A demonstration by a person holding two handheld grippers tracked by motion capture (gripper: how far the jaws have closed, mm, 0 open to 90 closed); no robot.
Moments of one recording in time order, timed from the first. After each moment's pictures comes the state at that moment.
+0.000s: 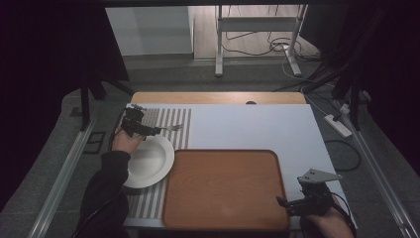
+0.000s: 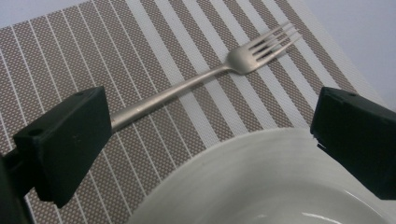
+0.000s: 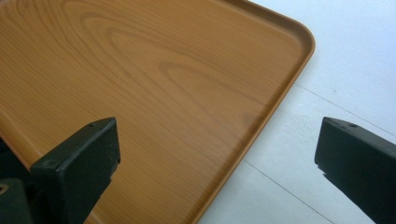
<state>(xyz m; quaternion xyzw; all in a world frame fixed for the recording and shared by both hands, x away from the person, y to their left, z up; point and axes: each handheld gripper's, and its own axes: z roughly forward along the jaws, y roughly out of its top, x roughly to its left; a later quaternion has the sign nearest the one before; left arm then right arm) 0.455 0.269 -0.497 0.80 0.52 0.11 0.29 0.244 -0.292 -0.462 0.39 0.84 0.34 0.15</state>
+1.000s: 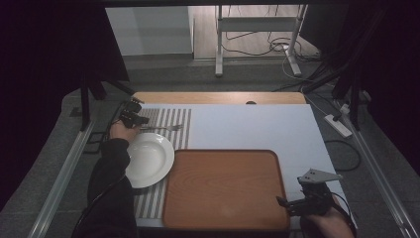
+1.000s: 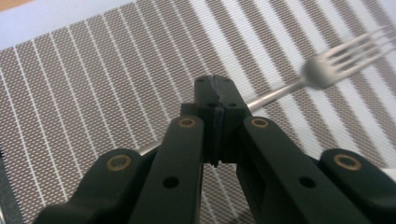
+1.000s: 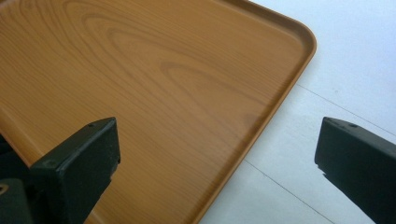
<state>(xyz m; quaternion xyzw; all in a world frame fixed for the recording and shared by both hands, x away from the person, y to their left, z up) 0.495 0.290 -0.505 0.80 0.54 0.11 0.24 0.244 -0.293 -0.462 0.39 0.84 0.35 0.14</state>
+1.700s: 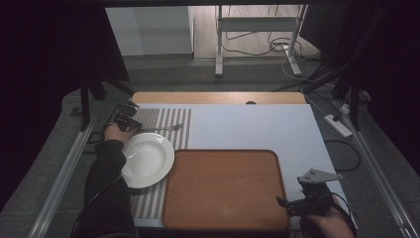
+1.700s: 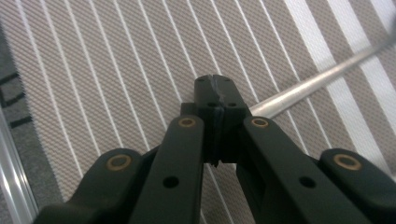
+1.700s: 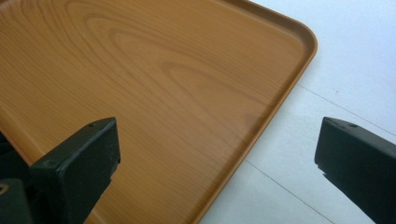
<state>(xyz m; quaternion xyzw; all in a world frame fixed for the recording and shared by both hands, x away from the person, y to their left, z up) 0.494 0.311 -0.522 0.81 0.56 0.09 0.18 0.244 -0.293 -0.462 0.39 0.84 0.35 0.14</state>
